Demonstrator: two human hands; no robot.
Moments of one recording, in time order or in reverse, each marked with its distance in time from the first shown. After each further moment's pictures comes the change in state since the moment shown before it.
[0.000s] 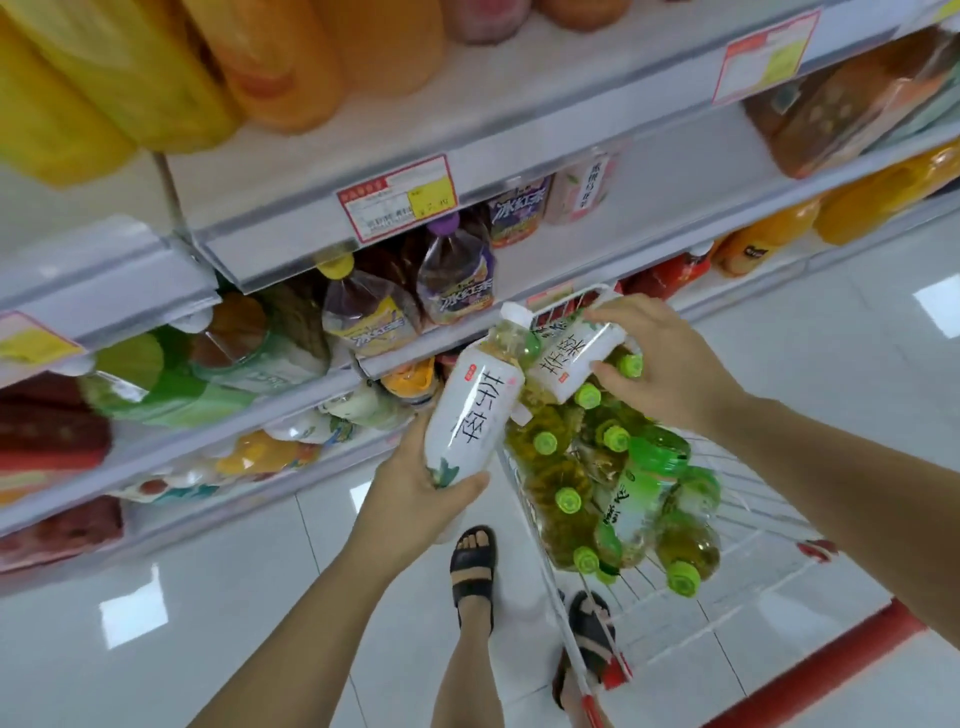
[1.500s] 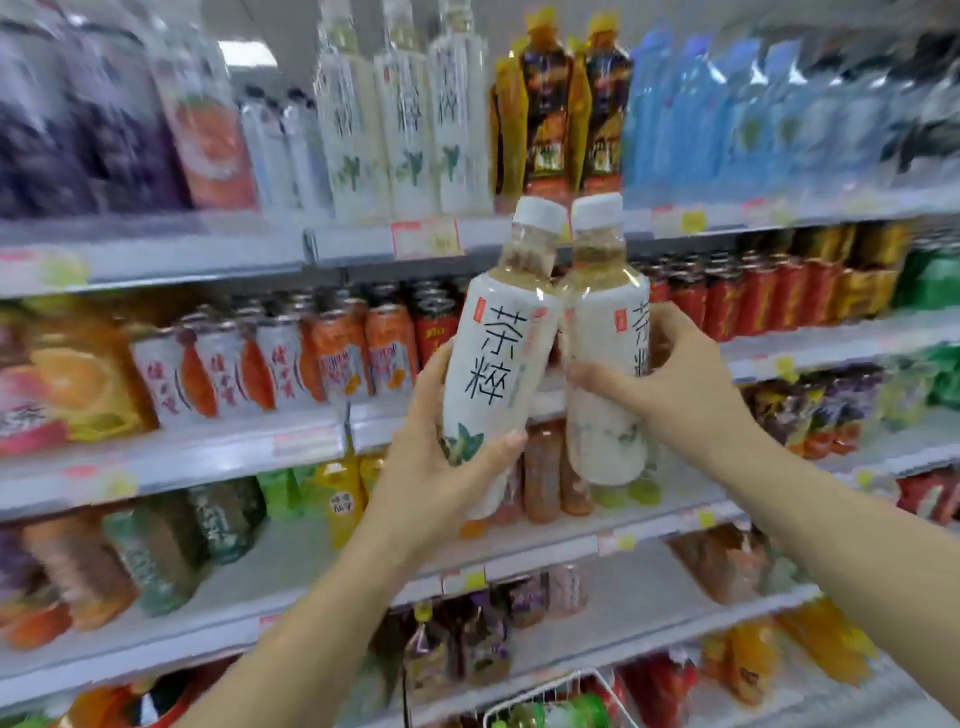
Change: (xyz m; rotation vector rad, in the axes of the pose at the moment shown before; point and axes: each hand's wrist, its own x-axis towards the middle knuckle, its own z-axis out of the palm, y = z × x) left_hand -0.268 0.331 -0.081 -0.114 0.445 1.078; right_hand -0.132 -0.280 -0.350 0.478 0.669 -0.354
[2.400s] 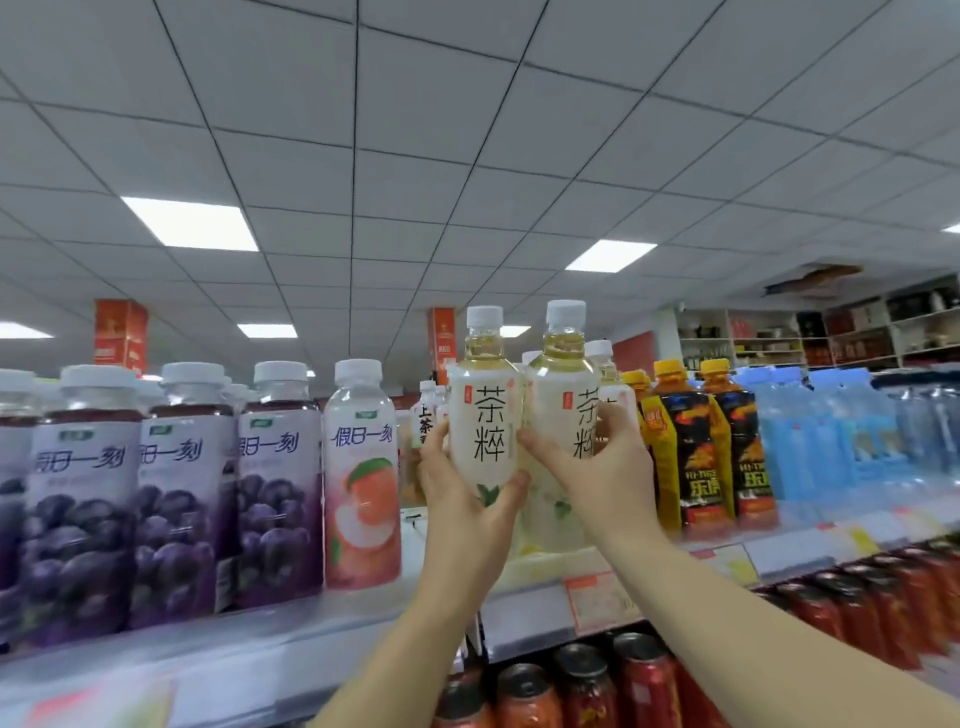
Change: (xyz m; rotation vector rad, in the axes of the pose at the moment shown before) left_hand 0.271 0.003 -0.164 -0.093 0.261 0.384; right_hand 0.216 -0.151 0.182 0.190 0.421 -0.277
